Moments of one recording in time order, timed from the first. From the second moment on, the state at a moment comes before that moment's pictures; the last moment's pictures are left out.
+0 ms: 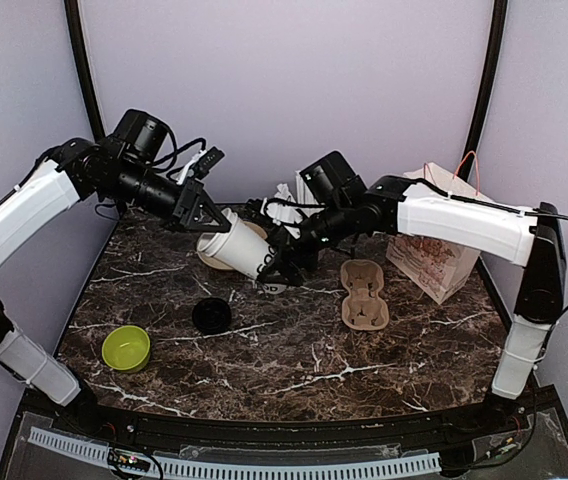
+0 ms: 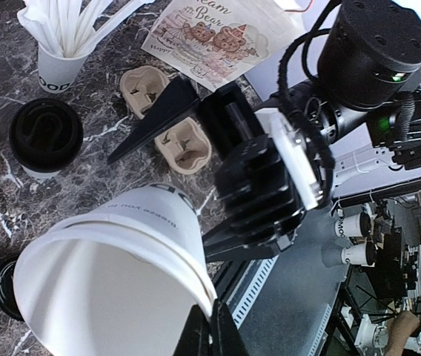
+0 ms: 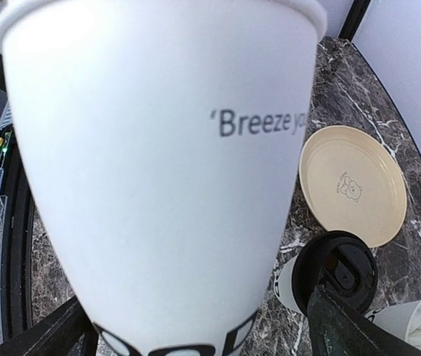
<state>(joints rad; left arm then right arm) -0.60 1.47 1.64 -1.00 0.63 -0.30 0.90 1.82 1.65 -0.58 -0.40 -0.42</state>
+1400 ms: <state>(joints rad) -0.46 1.62 1.65 -1.26 -0.10 -0.20 0.78 1.42 1.17 -0.57 -0.70 -0.51</state>
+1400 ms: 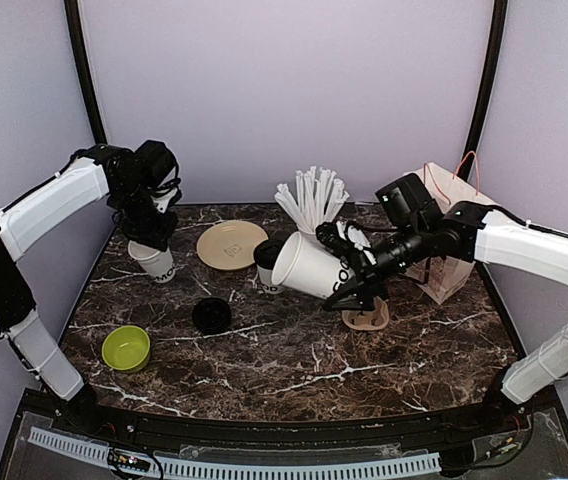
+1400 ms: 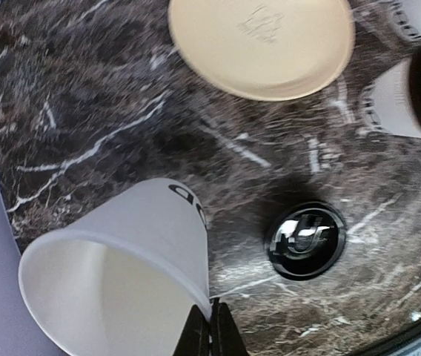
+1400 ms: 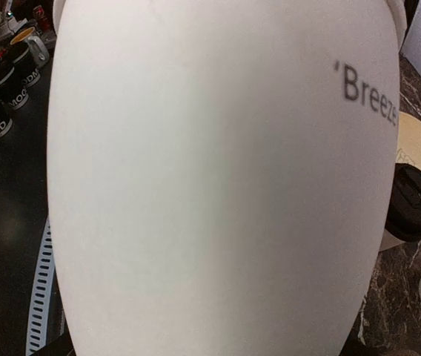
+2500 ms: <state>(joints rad) -0.30 1.86 1.57 -1.11 -0.15 -0.10 0.77 1.38 1.19 -0.68 -0.76 -0.53</state>
